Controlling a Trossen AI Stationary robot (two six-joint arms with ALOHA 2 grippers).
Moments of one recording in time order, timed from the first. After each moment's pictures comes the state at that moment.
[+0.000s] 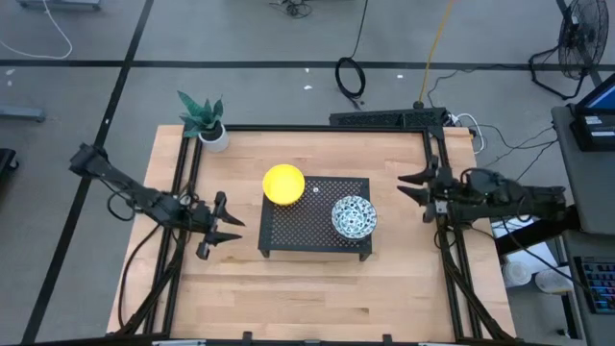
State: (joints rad) left arm -0.52 0.52 0.19 0.32 -0.32 -0.08; right arm 0.05 0.22 0.45 -0.30 0.24 0.11
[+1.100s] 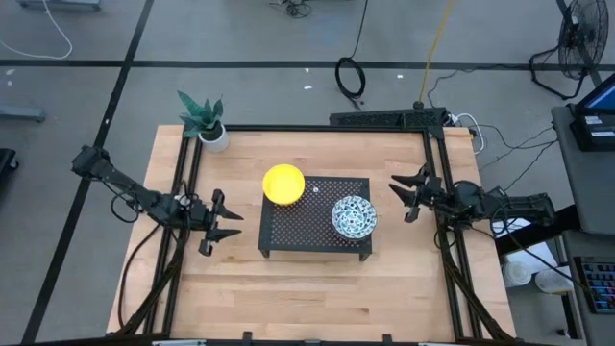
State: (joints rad) left arm -0.52 0.44 0.01 0.50 -0.39 0.00; right arm 0.05 0.01 0.02 0.13 0.42 0.01
